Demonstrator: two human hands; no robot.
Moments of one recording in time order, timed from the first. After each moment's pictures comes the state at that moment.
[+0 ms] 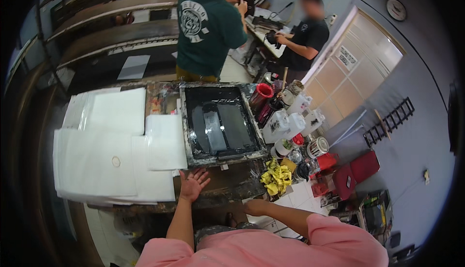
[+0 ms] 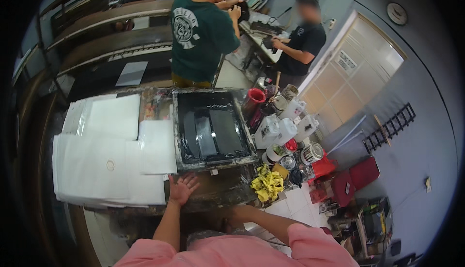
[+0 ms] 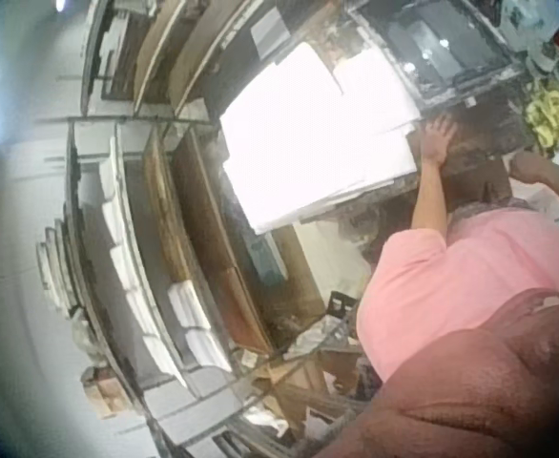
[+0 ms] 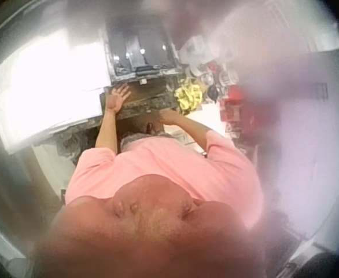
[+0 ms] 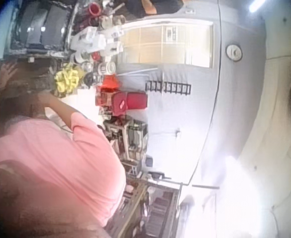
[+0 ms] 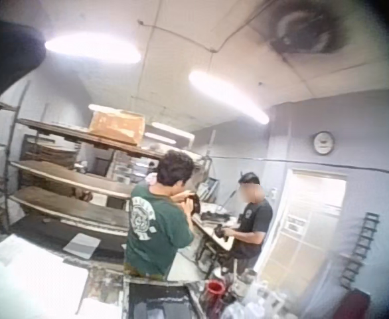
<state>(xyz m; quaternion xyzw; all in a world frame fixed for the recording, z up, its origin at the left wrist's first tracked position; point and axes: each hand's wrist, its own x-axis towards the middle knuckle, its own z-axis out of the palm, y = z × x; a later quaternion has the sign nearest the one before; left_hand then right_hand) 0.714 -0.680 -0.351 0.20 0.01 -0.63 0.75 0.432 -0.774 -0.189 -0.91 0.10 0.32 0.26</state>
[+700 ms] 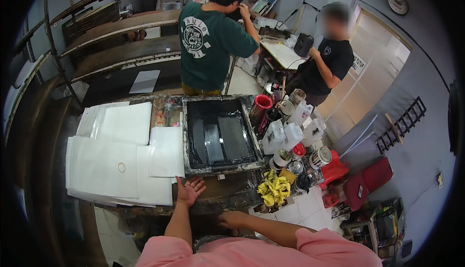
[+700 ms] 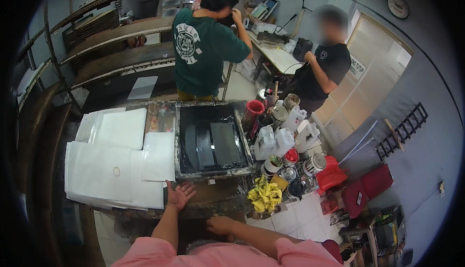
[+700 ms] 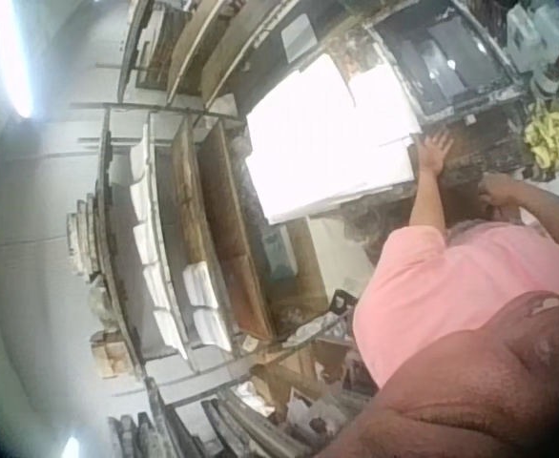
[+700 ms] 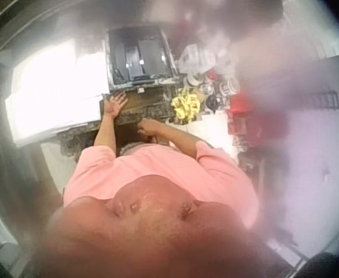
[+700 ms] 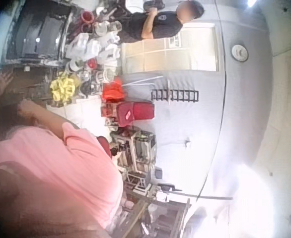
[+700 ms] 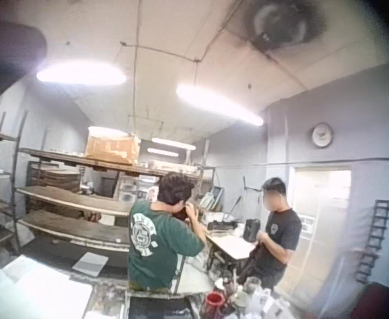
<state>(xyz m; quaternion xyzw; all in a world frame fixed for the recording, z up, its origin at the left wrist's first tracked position) 0.710 -0.692 -0.331 0.28 0.04 -0.60 0.75 0.441 -0.752 -0.247 -0.91 0.12 0.19 0.36</state>
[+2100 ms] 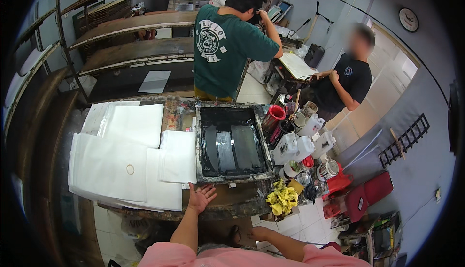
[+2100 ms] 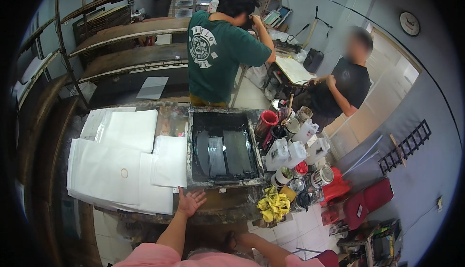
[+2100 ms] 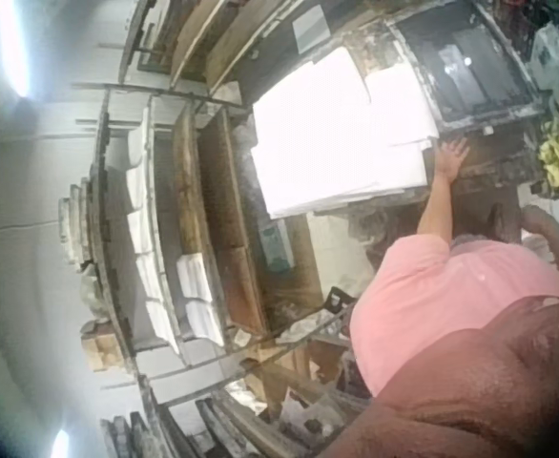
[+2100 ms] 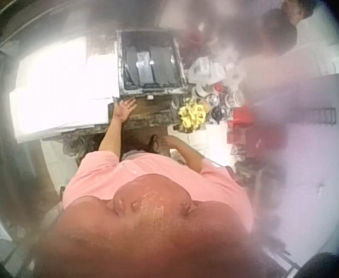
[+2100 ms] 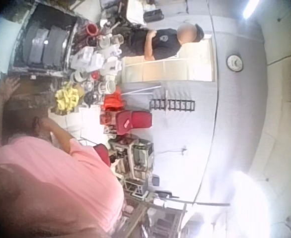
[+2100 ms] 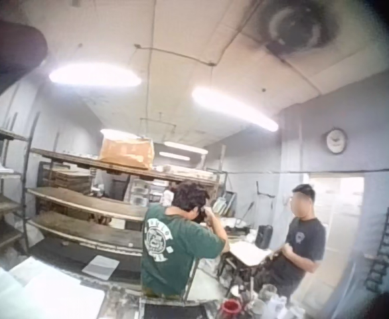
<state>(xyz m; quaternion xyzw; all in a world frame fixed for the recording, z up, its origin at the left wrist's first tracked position) 0.709 -0.692 -0.330 0.28 0.07 -0.61 0.74 0.347 -0.760 -0.313 -0.86 0.20 0.35 0.31</state>
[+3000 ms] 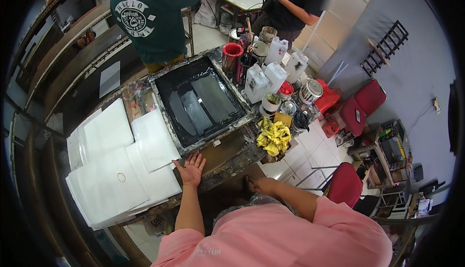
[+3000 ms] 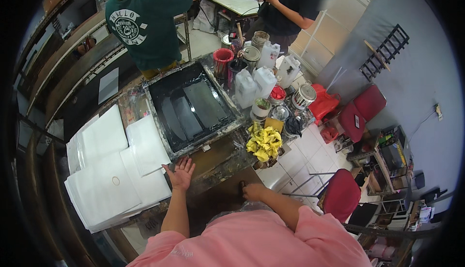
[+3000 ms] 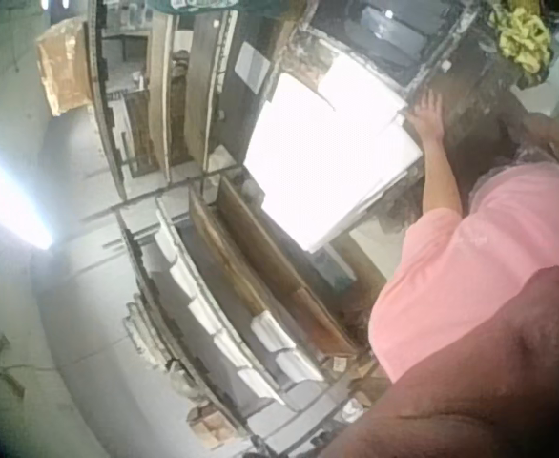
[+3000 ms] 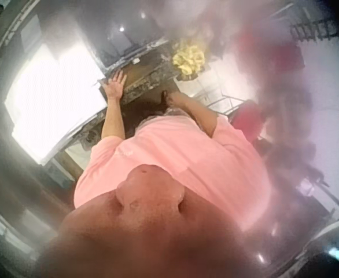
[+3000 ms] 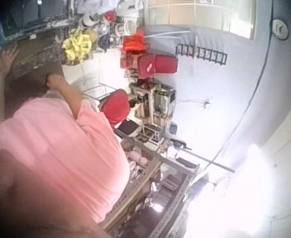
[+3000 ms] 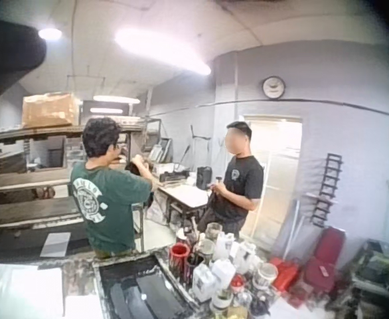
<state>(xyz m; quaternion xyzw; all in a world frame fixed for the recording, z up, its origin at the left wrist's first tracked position) 0.712 -0.698 -0.324 0.26 0.07 -0.62 0.73 0.346 -0.729 -0.274 -0.83 0.35 0.25 0.34</state>
